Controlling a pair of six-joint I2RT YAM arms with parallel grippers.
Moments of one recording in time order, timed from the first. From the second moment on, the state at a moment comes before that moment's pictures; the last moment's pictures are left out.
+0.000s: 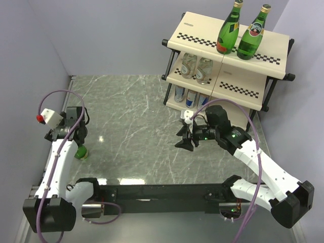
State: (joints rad) left arm 0.02 0.98 0.90 -0.88 -0.85 -0.99; right arm 0.57 0.99 0.89 -0.49 -0.74 -0.39
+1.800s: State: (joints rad) left arm -0.48 1.06 1.02 -0.39 0.09 -0.44; right arm 0.68 0.91 0.54 0.17 -0.63 -0.27
